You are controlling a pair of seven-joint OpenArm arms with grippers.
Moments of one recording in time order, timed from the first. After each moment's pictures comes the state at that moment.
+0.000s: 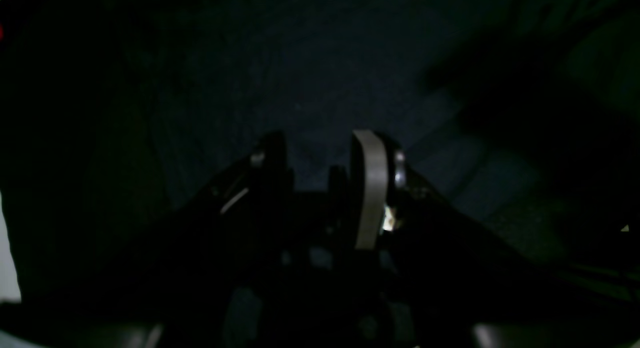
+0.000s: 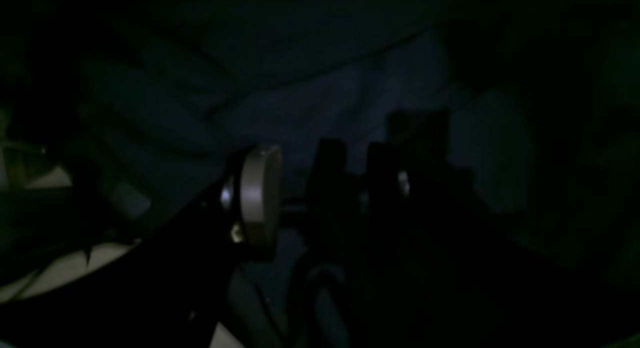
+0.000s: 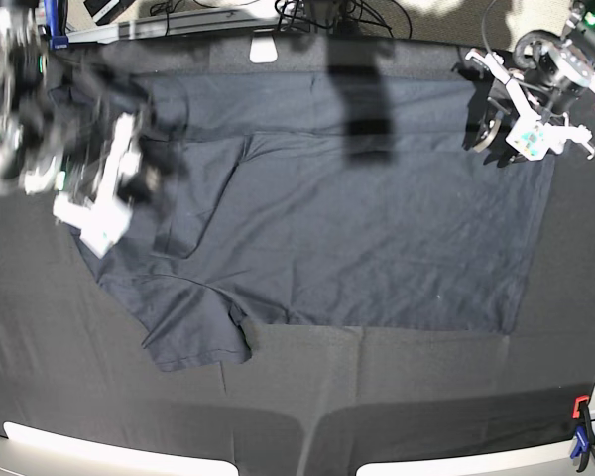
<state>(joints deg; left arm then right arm) 36.2 -22.4 -12.2 121.3 -9.7 -29.9 24.4 -13.3 32.0 10.2 112.8 47.0 37.3 -70.5</state>
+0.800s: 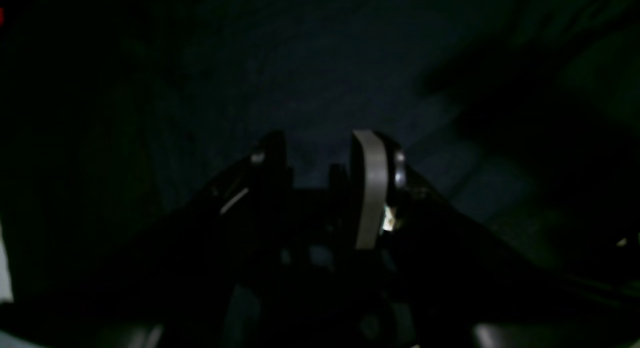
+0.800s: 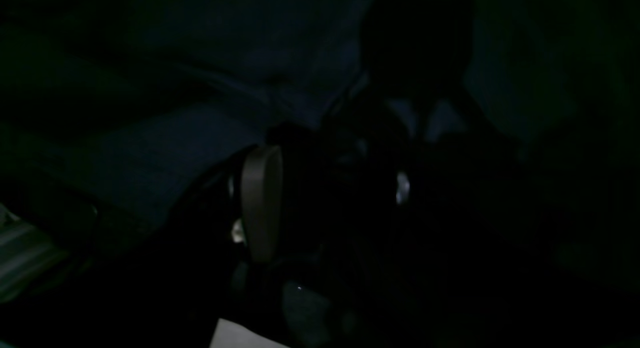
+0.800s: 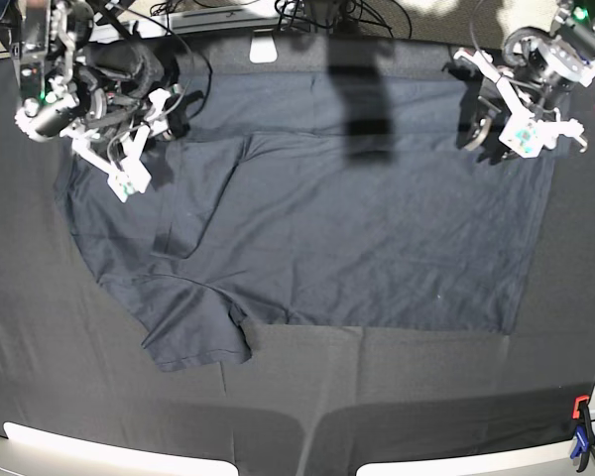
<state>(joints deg) 36.2 -18.1 -12.2 121.3 -6.6 -29.9 24.4 -18.0 20.3 10.3 105.9 30.2 25.7 -70.7</state>
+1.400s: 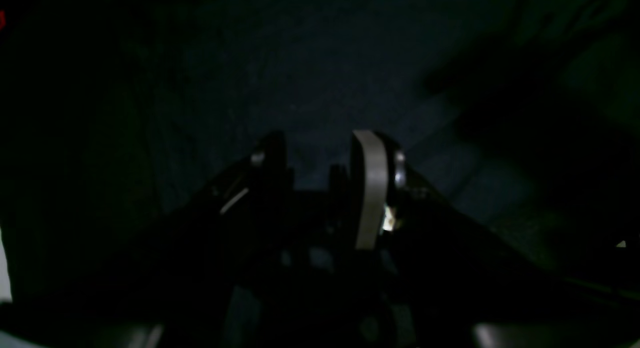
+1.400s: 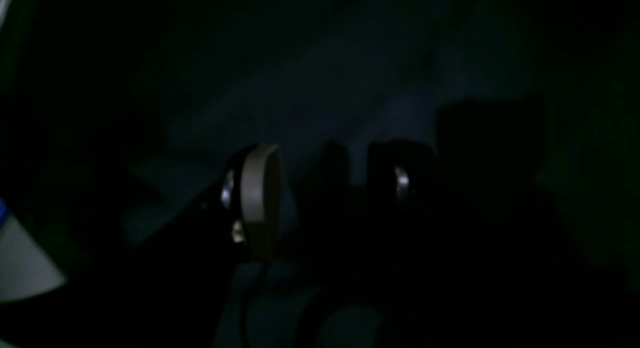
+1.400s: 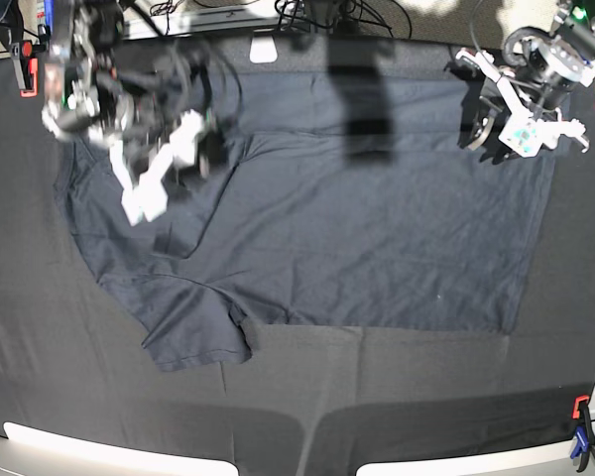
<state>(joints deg) 36.2 -18.2 -12.2 121.3 -6.6 -29.9 24.0 -12.3 12.2 10.5 102.4 36.7 25.6 -55.8</state>
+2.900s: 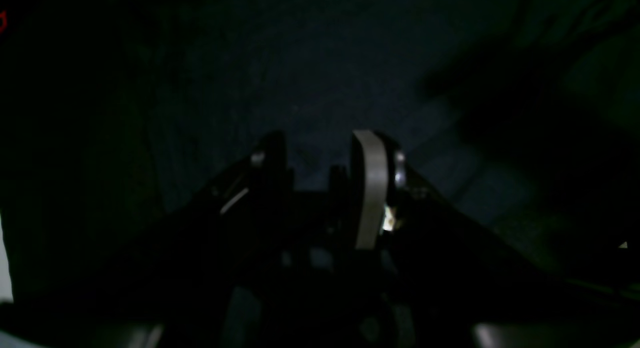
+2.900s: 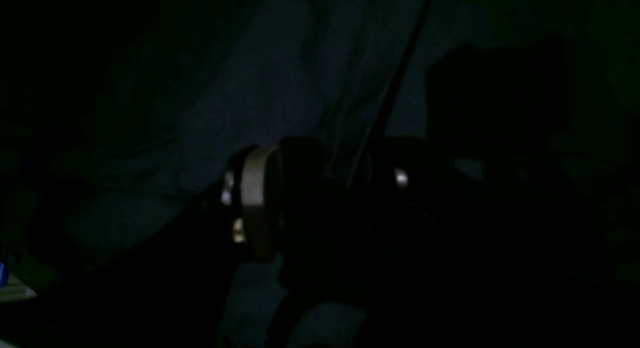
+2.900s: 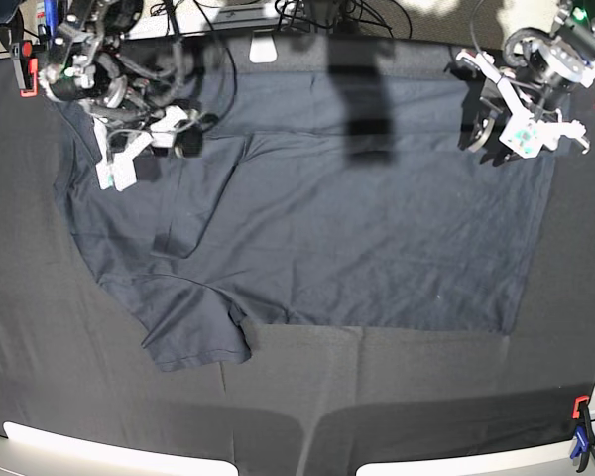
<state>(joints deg) 36.1 -18.1 -12.2 121.3 -6.6 -29.9 24.0 -16.6 -0.9 29.3 101.7 29.1 30.8 -60.9</state>
